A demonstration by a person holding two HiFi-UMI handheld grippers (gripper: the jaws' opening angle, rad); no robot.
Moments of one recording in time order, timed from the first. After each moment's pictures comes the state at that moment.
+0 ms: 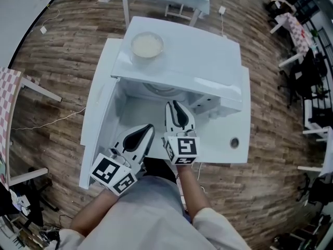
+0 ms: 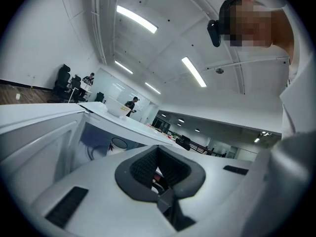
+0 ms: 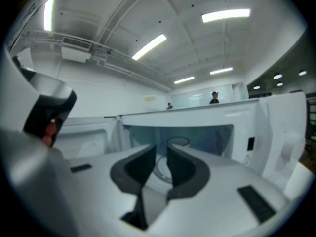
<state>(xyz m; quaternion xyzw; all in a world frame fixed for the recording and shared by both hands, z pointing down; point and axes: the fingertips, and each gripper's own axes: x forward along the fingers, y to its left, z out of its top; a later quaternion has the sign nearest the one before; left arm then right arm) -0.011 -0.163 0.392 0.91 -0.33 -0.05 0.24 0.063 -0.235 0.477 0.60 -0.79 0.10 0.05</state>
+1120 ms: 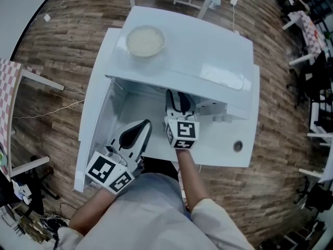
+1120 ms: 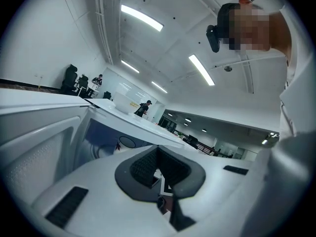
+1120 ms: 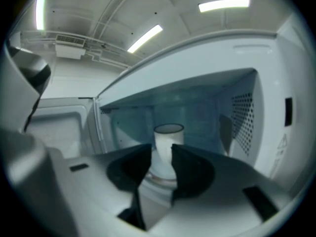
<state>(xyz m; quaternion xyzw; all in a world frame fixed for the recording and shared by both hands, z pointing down) -0.009 -0.197 0.412 0.89 -0.37 -0.04 0.26 0.078 -0.298 0.533 0.60 -0.79 0.13 0.07</state>
